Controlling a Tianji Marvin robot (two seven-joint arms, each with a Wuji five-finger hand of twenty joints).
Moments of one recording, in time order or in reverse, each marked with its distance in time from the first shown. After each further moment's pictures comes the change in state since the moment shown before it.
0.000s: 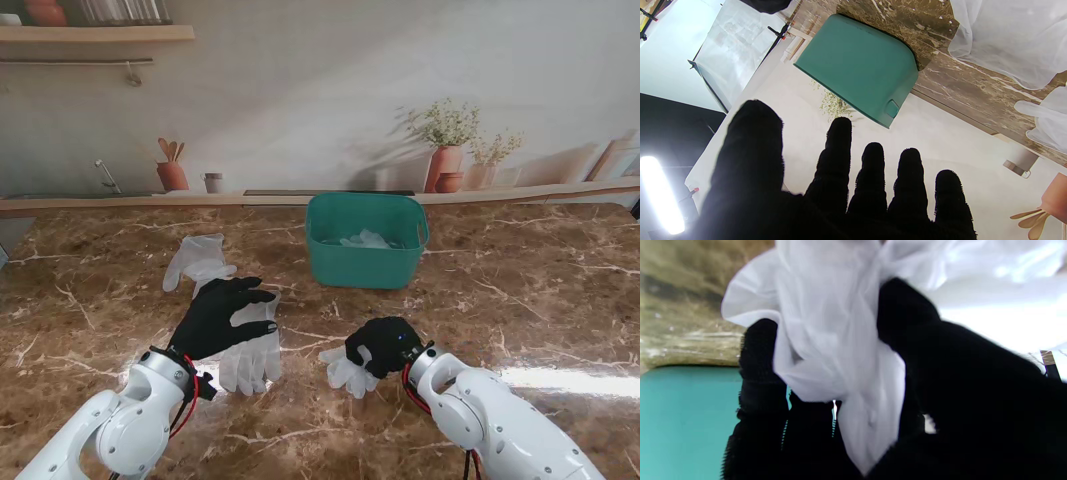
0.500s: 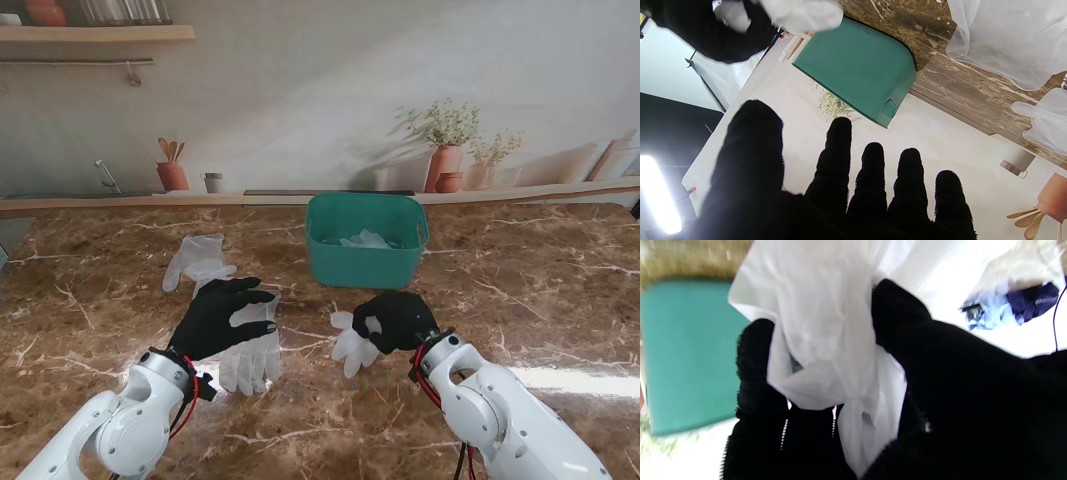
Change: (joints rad) left arm 0.003 0.000 -0.001 -0.002 -0.004 0.008 0.002; right arm -0.123 -0.040 0.197 -0.177 0.067 -0.031 -0.052; left_hand 0.000 0.000 0.000 0.000 0.000 -0.001 0.000 0.000 0.000 0.000 0.000 0.000 0.000 0.000 0.000 0.000 -0.001 0.000 -0.011 0.010; right_hand 0.031 -0.006 -0.015 0.034 0.065 0.002 0.011 -0.038 0.038 0.000 0.015 0.041 0.023 -0.004 0.084 0.038 0.028 0.001 0.014 0.010
